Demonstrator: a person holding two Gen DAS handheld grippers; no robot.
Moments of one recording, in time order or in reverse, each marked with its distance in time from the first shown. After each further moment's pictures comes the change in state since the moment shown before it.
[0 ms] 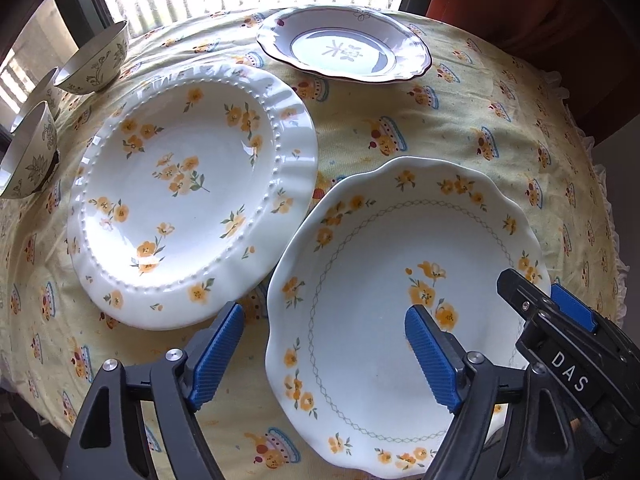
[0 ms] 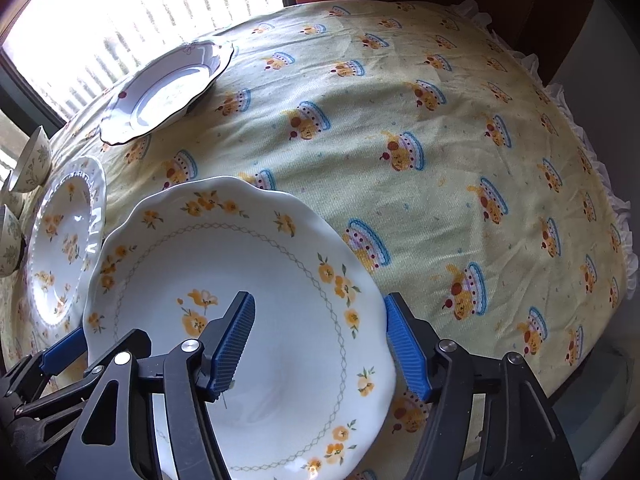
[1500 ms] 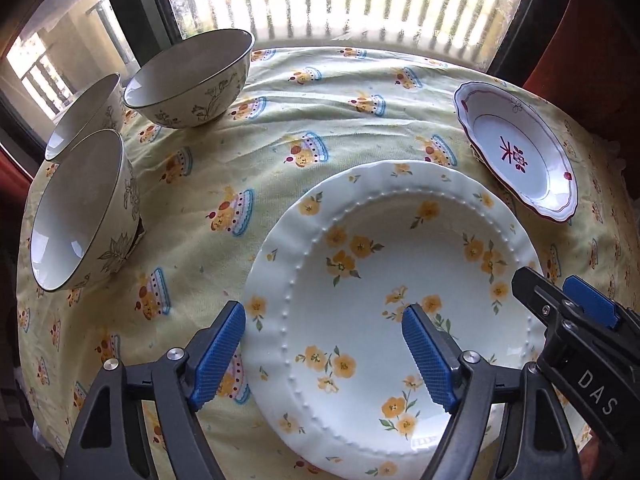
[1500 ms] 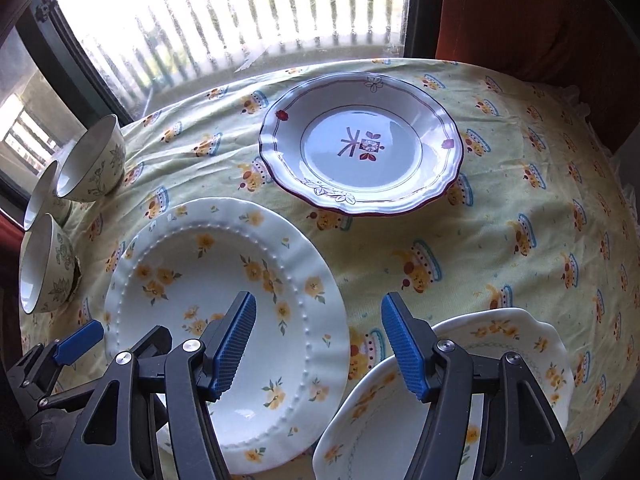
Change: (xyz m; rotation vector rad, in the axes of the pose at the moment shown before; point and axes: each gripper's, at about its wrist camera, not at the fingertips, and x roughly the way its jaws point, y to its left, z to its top) left arm 0.008 0.159 0.089 -0.042 -0.089 0.097; right arm 0.018 0.192 0.060 -0.139 -0.059 0.081
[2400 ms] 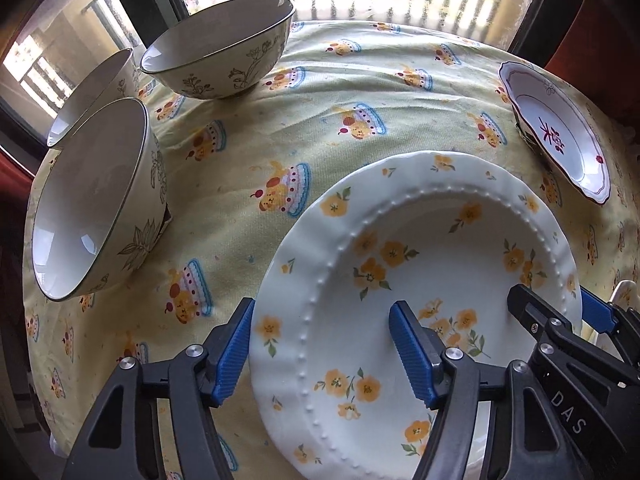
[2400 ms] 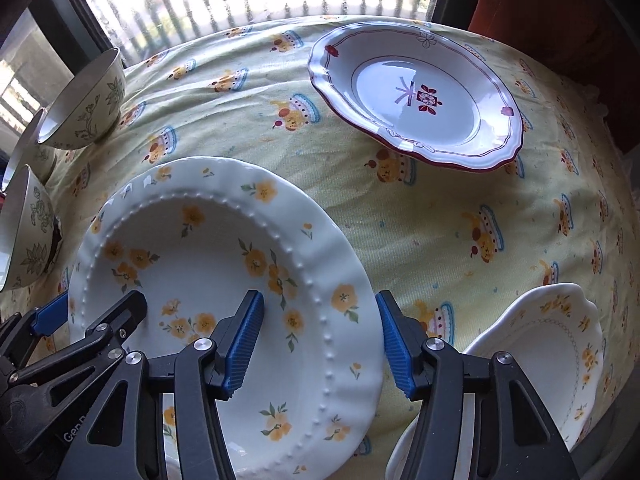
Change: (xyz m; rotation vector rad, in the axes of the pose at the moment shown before) left arm 0.019 0.036 -0.005 0.023 0.067 0.029; right arm 0.030 0.043 -0.020 -0.064 0.109 -0.046
